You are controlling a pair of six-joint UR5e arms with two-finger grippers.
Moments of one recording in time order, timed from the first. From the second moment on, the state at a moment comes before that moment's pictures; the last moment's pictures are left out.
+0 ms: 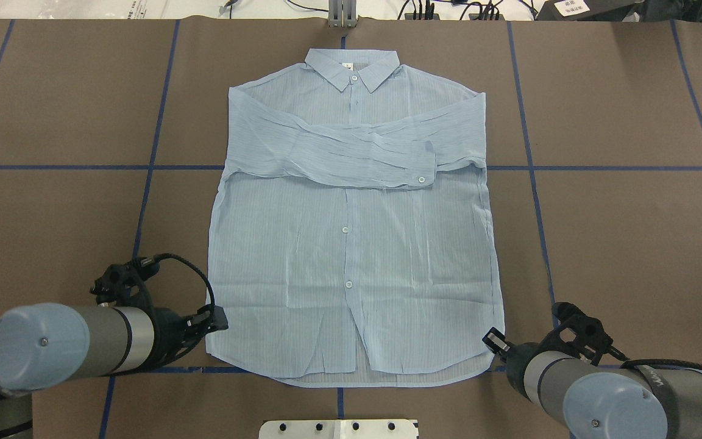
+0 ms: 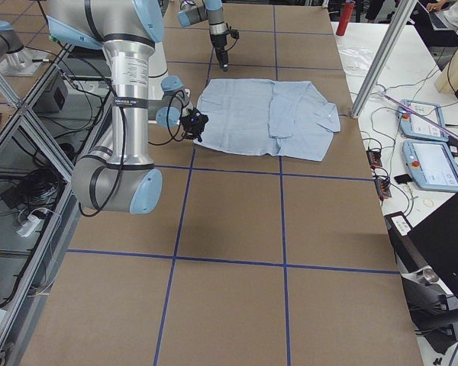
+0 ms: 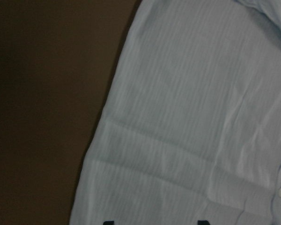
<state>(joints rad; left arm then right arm) -0.23 -1.64 -2.10 -1.99 -1.61 -1.86 0.08 -1.61 2.19 -1.36 1.36 2.26</state>
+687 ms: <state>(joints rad) -0.19 -1.66 -2.06 -1.96 -1.58 -1.89 0.08 -1.68 2.23 -1.36 1.36 2.25</state>
